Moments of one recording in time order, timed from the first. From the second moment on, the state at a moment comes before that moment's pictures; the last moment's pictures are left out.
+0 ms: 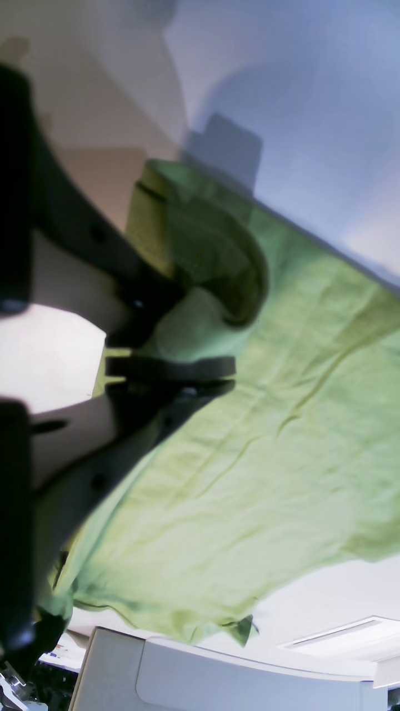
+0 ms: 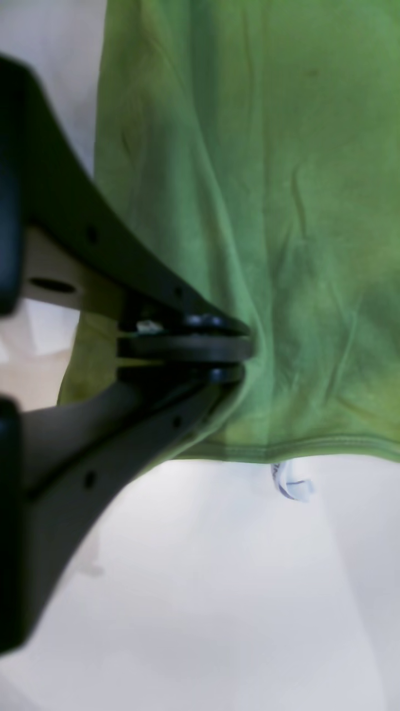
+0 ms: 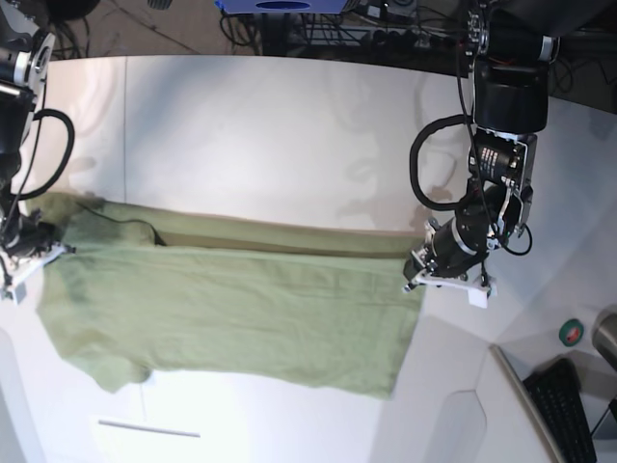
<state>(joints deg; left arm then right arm) -11.4 -13.5 -1.2 59.2 -52.2 1.5 33.2 15.5 20.5 17.8 49.1 13.8 19.4 -39.0</state>
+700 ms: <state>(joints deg) -16.1 -11.9 -1.2 52.9 -48.1 1.5 32.8 14.3 20.4 17.8 49.2 13.9 19.4 -39.2</state>
